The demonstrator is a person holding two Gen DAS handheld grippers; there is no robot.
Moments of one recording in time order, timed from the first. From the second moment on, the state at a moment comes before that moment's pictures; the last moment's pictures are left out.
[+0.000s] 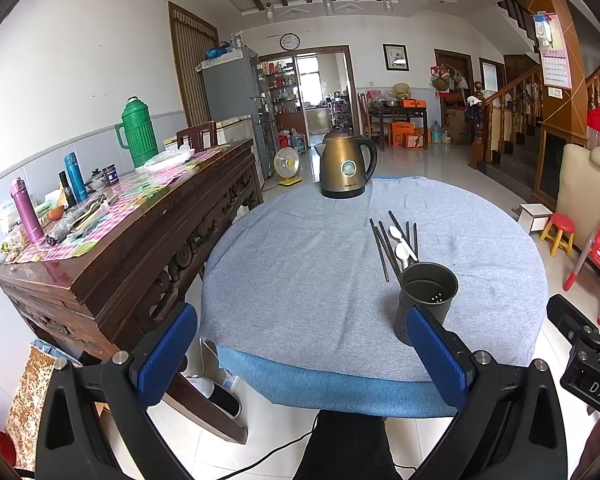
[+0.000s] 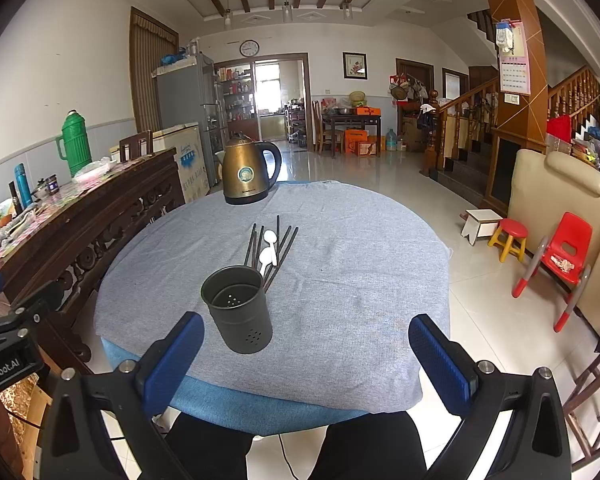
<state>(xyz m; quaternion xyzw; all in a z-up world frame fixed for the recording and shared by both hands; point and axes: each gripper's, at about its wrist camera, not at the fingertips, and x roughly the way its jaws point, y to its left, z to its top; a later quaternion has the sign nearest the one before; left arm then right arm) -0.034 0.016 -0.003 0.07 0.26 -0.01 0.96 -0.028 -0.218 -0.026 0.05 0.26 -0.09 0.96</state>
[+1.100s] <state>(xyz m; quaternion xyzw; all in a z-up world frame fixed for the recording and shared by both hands) 0.236 0.043 -0.155 0.02 0.50 -0.05 0.86 0.362 -0.330 -0.141 0.24 0.48 0.04 0.85</state>
